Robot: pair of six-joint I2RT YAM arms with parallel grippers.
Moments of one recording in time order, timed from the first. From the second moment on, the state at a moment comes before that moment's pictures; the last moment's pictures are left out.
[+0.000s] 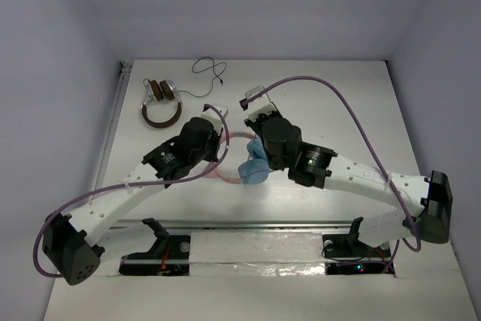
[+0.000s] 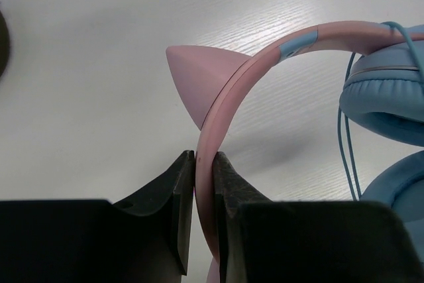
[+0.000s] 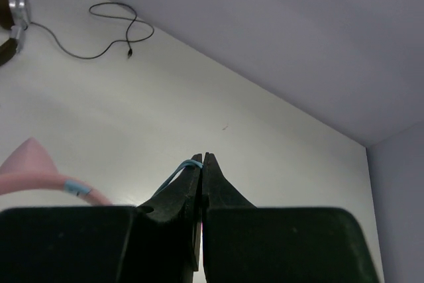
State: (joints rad) left arm -0.74 1.06 0.89 -0.46 -0.24 -0.21; right arm 1.13 1.36 1.23 0.00 0.94 -0.32
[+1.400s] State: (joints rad) left arm -0.66 0.92 0.89 -0.39 0.06 -0.23; right arm 0.84 1.13 0.91 -0.03 0.54 0.19
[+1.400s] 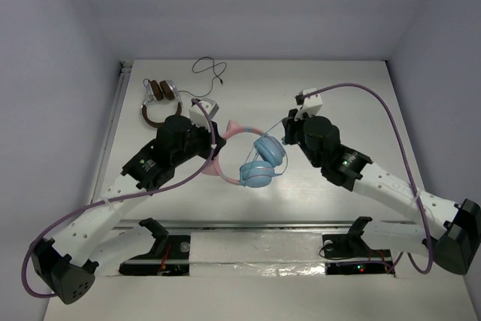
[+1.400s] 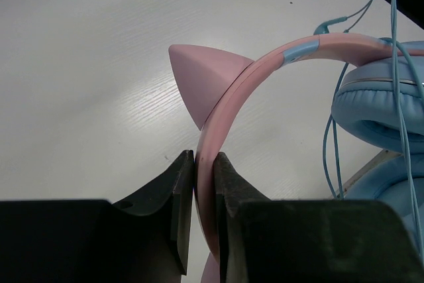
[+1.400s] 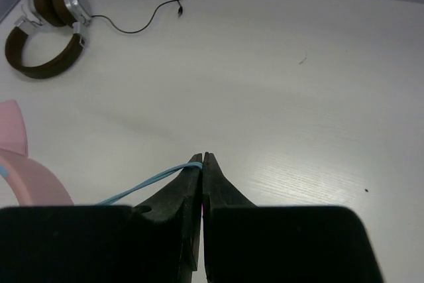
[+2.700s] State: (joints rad) left arm -0.65 1.02 1.07 -0.21 0.18 -0.44; right arm 0.75 0.91 0.49 0.46 0.09 0.45
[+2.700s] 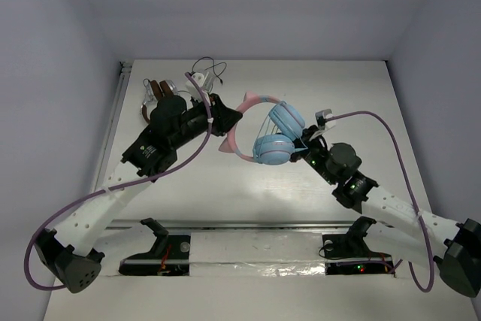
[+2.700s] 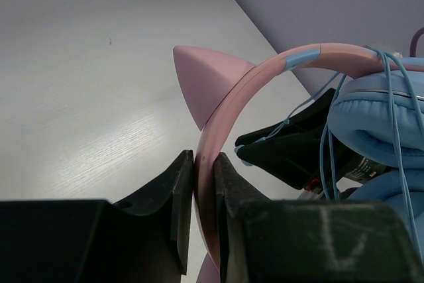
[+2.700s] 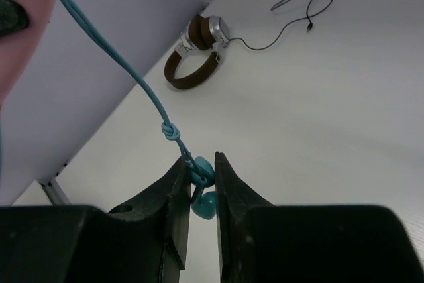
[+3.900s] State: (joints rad) left arm -0.63 1.37 0.92 0.29 -0.06 -0.74; right arm 0.73 0.96 0.36 0.77 -0.18 0.97
